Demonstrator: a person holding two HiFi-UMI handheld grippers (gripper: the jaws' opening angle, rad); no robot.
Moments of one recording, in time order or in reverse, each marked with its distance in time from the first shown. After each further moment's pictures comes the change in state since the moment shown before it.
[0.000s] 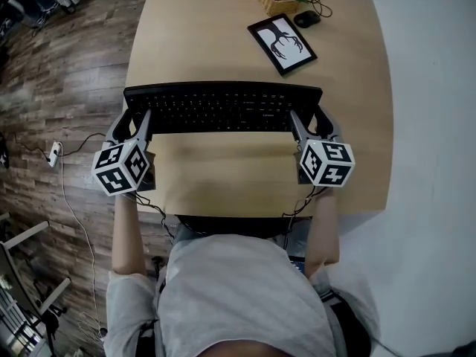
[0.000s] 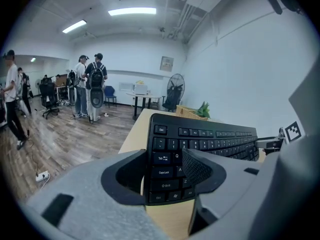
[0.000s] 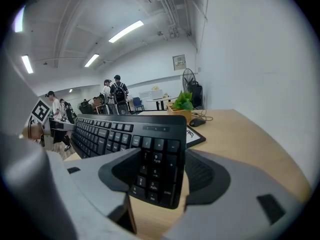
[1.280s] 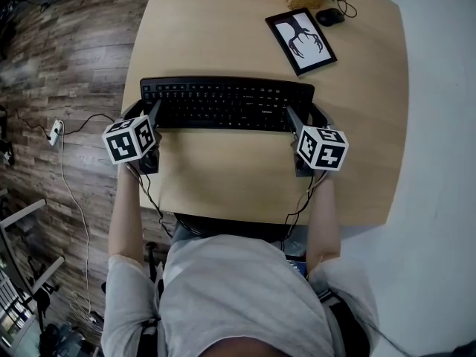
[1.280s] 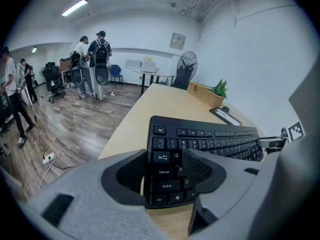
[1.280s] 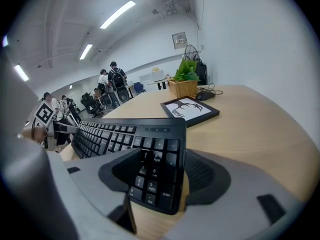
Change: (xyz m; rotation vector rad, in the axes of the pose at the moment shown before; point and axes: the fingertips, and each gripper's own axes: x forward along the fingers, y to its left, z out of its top) left arm 0.076 0.035 -0.074 -0.084 0.233 0.053; right arm 0.087 -0.007 -0.065 0.048 0.207 0.065
